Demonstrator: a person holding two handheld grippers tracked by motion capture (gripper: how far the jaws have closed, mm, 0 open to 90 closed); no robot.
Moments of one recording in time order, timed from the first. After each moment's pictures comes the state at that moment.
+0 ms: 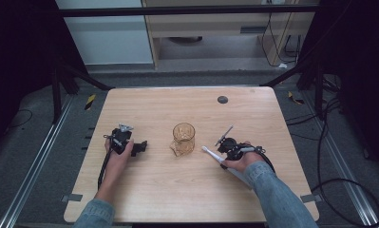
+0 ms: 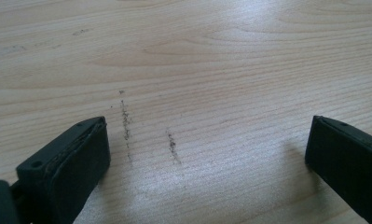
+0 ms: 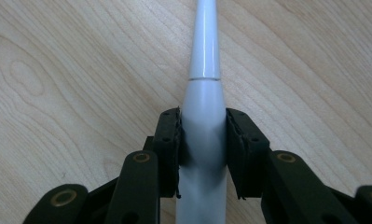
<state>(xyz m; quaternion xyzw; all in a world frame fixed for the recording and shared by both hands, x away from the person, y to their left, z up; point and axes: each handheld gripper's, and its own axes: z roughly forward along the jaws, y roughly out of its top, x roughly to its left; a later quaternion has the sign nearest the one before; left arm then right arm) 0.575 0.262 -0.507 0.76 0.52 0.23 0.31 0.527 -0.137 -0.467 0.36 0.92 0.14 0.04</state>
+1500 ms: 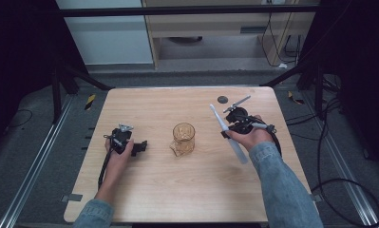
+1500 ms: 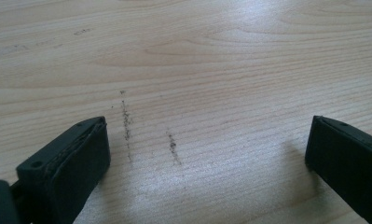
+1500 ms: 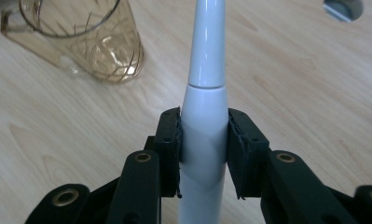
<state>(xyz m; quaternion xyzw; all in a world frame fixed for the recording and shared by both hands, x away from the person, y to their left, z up) 0.576 0.261 -0.507 0.76 0.53 0.23 0.31 0.553 -0.152 -0.371 0.41 0.86 0.26 0.12</state>
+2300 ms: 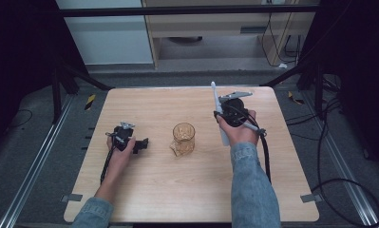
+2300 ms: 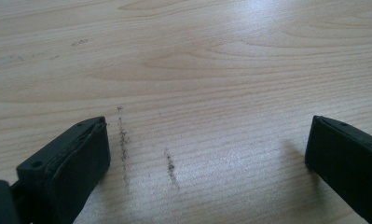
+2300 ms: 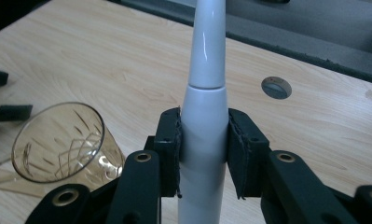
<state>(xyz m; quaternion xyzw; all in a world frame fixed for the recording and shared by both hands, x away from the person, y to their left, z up) 0.586 0.257 -0.507 0.75 0.53 0.23 0.31 0.559 -0.128 -0.355 0.48 0.76 0.38 0.24</state>
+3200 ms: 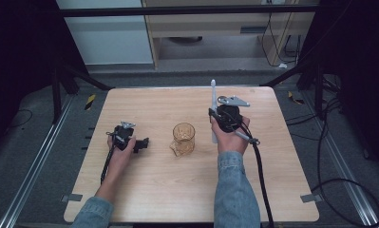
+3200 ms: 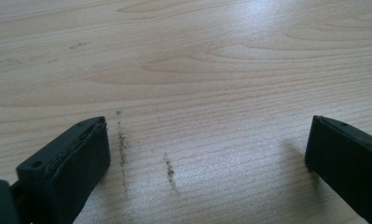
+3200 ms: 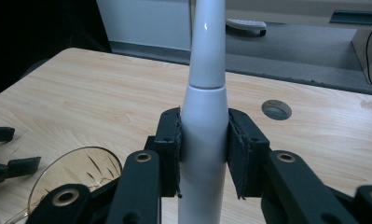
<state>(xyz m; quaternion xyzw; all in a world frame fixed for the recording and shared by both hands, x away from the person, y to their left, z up) 0.588 0.256 -0.507 0.75 0.53 0.23 0.31 0.545 -0.108 -0.366 0.50 0.68 0.44 0.29</state>
